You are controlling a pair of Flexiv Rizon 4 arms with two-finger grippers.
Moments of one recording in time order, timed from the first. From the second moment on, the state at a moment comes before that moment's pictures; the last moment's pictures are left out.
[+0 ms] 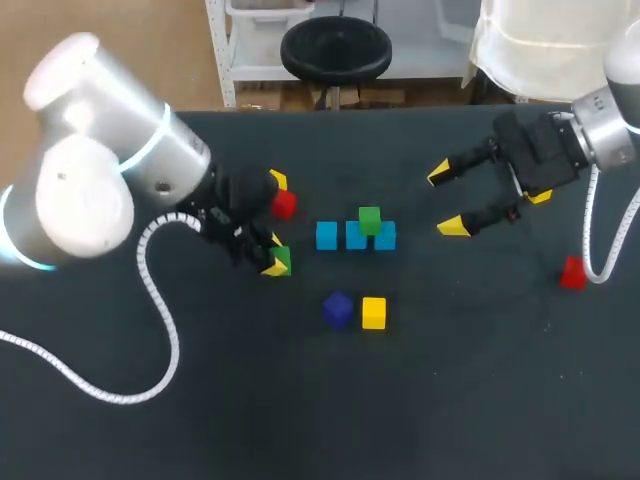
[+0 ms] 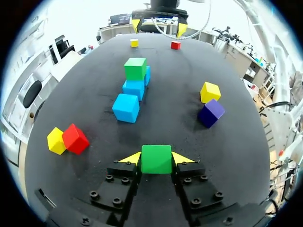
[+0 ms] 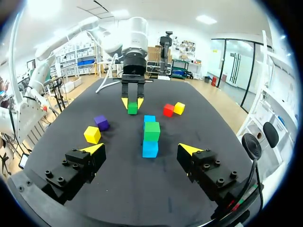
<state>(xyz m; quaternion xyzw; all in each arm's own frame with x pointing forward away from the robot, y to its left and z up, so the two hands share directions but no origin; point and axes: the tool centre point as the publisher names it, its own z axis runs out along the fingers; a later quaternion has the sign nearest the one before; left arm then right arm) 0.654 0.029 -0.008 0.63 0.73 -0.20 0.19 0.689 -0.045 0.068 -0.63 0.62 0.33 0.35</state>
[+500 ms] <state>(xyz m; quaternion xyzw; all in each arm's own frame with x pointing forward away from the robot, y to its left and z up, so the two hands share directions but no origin) 0.655 0.039 0.002 0.63 0.72 -0.19 0.23 0.689 -0.045 0.068 -0.63 0.62 0.33 0.35</state>
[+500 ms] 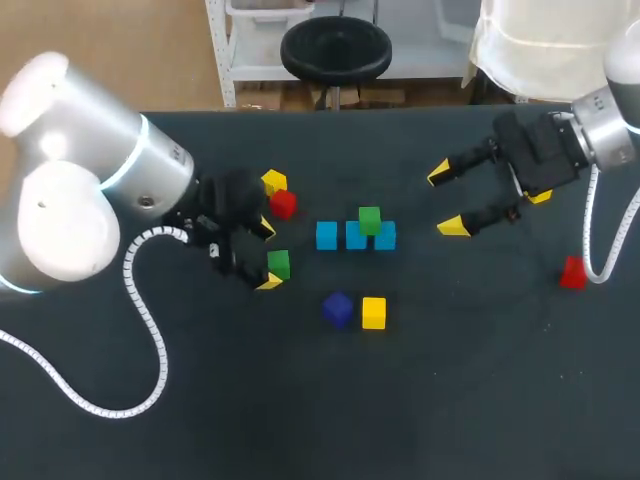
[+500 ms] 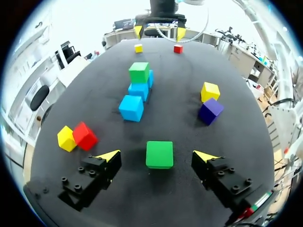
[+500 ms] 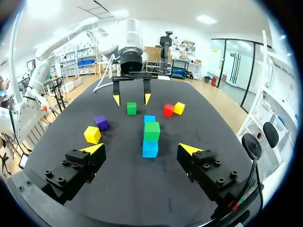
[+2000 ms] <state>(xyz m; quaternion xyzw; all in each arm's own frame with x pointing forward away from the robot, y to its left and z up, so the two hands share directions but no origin) 0.659 0.030 -0.004 0.65 0.68 -0.25 0.24 0.689 -0.045 0.068 -0.63 0.62 0.33 0.35</state>
